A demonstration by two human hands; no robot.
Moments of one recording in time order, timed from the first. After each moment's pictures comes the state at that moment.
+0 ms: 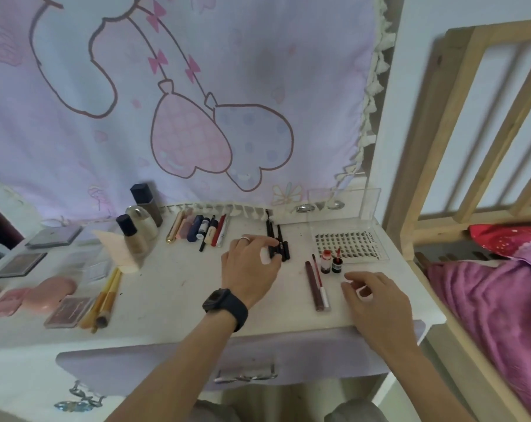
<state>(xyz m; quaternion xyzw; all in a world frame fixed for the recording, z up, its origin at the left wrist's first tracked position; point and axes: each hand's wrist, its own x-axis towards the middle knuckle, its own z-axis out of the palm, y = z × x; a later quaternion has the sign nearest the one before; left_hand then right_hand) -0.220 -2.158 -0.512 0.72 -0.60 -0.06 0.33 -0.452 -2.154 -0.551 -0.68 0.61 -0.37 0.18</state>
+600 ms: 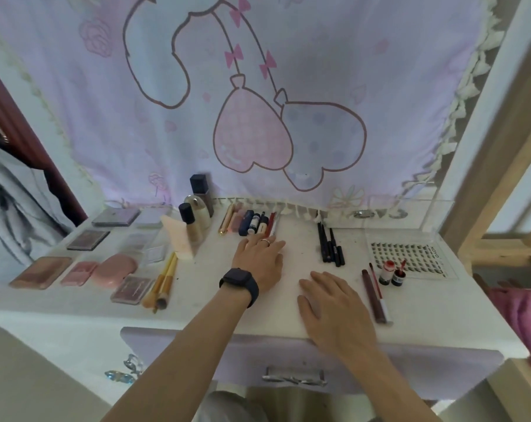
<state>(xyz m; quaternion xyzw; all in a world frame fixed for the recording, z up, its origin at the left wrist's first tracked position) -0.114 -2.175 -0.540 0.75 -0.66 0.03 0.07 -0.319 -2.144 -0.573 -0.86 0.47 -0.19 0.09</state>
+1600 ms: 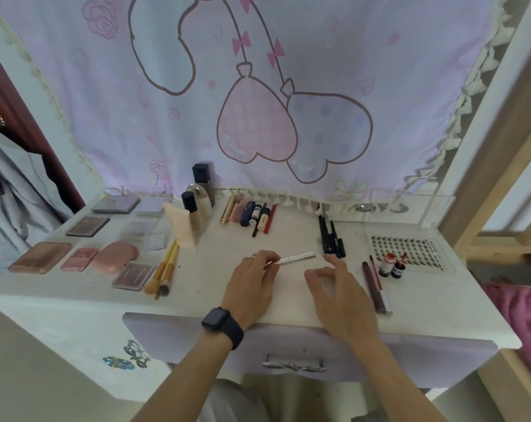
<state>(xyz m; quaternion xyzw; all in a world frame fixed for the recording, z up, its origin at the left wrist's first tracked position) -0.134 -2.096 -0.555 0.70 -0.60 -0.08 0.38 -0.318 -2.140 -0.564 -0.76 0.51 -0.31 0.26</state>
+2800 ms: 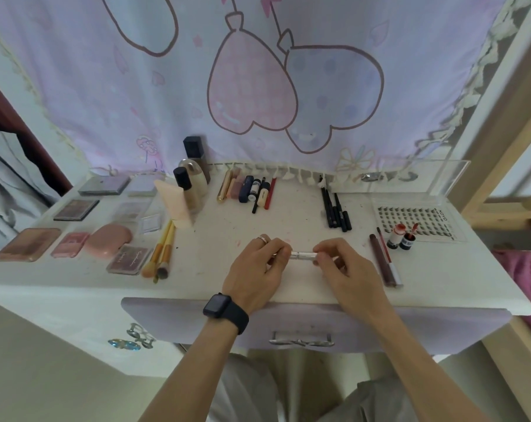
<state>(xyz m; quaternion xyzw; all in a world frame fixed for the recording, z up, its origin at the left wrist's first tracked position) -0.134 -2.086 -0.556 0.65 -0.65 -0.08 0.39 -0.324 -2.141 -0.565 -0.75 0.45 -0.34 0.35</state>
